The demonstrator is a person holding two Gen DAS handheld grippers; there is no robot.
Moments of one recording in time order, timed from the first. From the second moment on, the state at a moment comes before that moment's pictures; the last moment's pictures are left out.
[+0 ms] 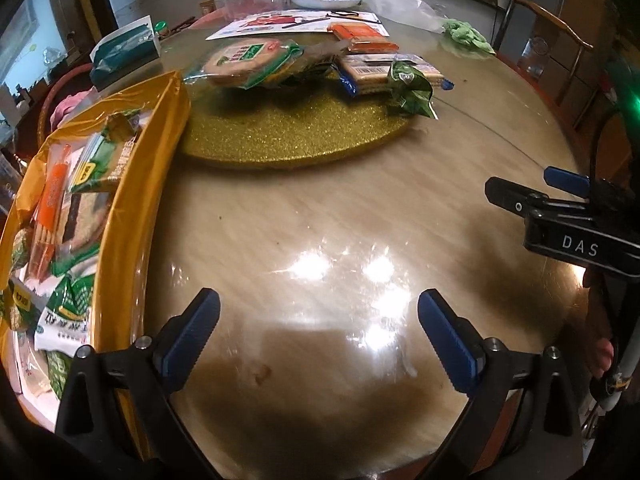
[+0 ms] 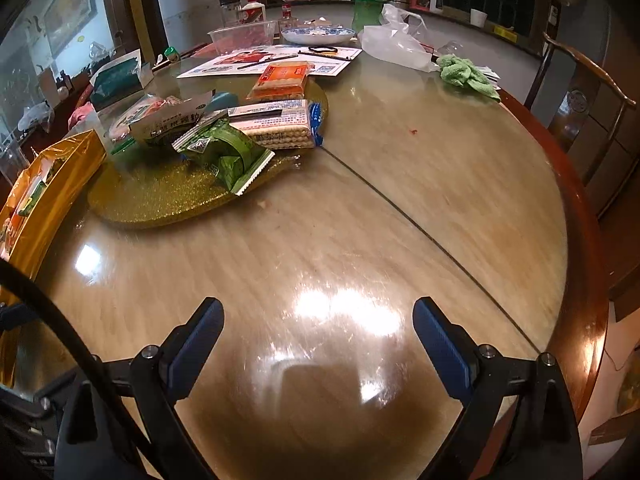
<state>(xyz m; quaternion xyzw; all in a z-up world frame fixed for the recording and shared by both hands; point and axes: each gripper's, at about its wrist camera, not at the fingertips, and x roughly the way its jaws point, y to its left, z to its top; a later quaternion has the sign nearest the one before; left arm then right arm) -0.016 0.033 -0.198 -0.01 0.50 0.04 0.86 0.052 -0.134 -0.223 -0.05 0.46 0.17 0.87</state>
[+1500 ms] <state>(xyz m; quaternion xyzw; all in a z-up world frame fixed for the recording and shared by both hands) -0.043 0.042 -0.197 -0.02 0.51 0.05 0.86 0.177 -0.108 -0.219 0.08 0.53 0.34 0.77</state>
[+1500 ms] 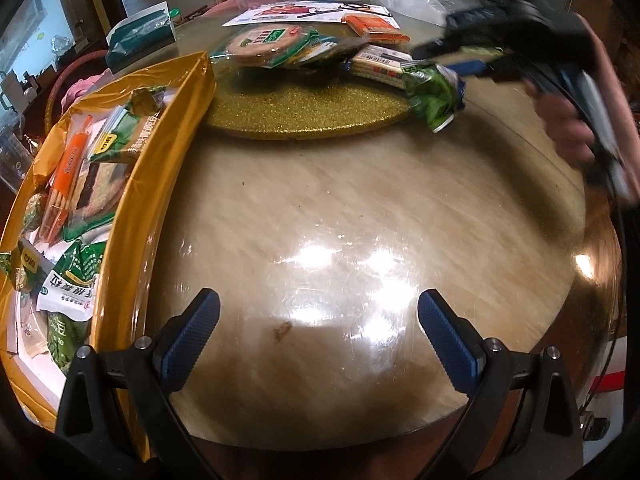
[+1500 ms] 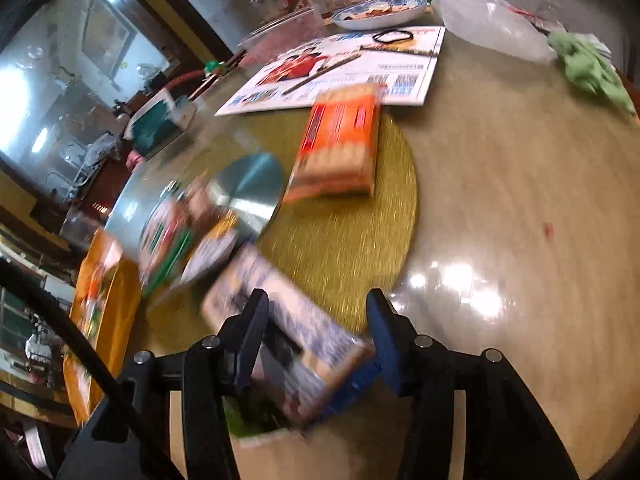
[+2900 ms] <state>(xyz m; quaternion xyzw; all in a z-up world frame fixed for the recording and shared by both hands) 0.061 0.020 -0.189 -0.04 0.49 0.03 0.87 0.028 -0.189 -0.217 0.12 0.47 0.27 0.83</state>
